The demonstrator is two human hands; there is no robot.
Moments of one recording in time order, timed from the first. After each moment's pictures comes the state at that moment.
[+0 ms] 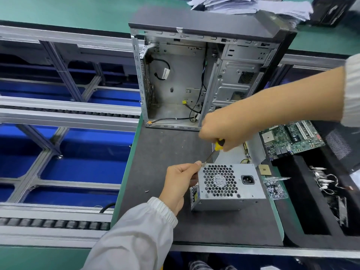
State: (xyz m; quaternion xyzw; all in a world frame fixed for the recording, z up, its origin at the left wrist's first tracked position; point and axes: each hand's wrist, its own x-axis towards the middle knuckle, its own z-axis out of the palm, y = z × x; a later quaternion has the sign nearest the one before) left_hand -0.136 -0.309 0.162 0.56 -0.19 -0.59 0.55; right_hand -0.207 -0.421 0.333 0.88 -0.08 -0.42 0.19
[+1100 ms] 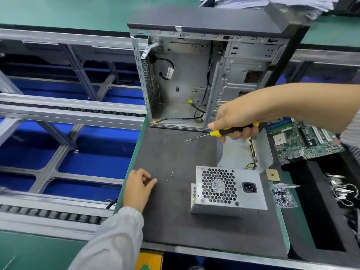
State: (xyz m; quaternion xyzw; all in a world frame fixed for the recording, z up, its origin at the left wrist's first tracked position) left_hand -0.051 -0.282 0.089 0.85 -0.36 -0.23 0.31; right_hand -0.230 -0.464 0.328 0.77 -0.44 -0.30 -0.36
